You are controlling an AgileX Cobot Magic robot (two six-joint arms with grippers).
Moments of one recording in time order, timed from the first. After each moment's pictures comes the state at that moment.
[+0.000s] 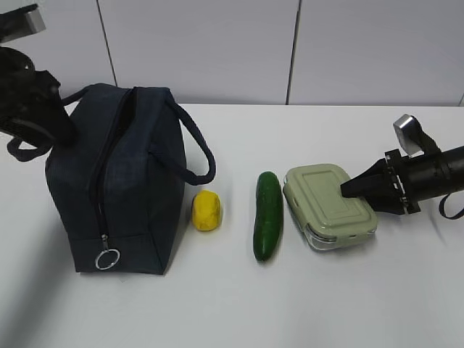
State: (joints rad) left arm -0.09 1.70 -1.36 -0.46 1.10 0.37; right arm -0.29 2.27 -1.31 1.18 1.21 -1.09
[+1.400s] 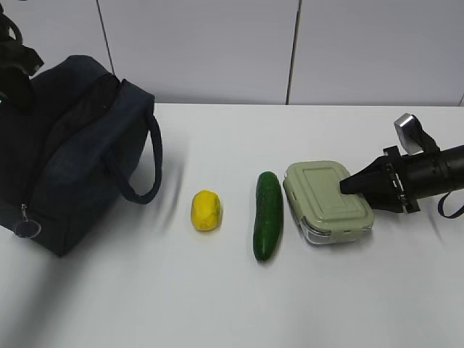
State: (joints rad) left arm -0.15 1.73 -1.56 -0.14 1.16 0.27; right arm -0.29 2.27 -1.31 1.21 1.20 -1.05
